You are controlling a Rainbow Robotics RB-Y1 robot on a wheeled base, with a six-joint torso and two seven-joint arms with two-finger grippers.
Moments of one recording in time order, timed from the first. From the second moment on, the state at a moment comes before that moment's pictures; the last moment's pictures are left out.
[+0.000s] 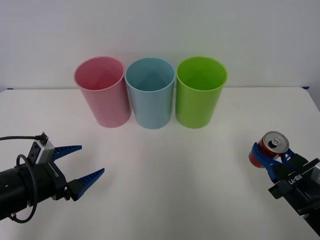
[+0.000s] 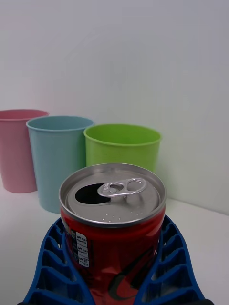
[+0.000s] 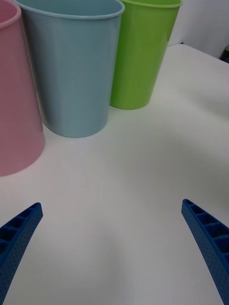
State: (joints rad) right arm 0.53 -0.35 -0.14 -2.05 0.87 -0.65 0.38; left arm 0.30 0.39 0.27 -2.07 -1.70 -1.09 0.56
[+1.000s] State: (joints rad) right arm 0.17 -0.37 -0.05 -2.24 1.18 -0.50 -0.07; left arm 0.30 0.39 0.27 -2.07 -1.70 -1.09 0.56
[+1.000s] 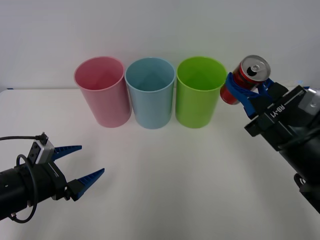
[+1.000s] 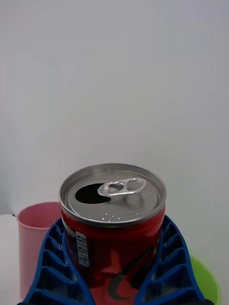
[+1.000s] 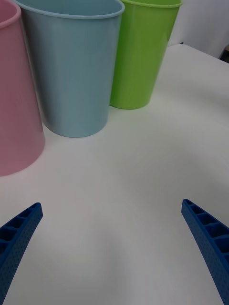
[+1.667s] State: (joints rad) right arm -0.36 -0.37 0.29 -1.82 1.34 -0.20 -0.22; left arm 0.30 0.39 0.27 -2.07 -1.70 -1.09 0.56
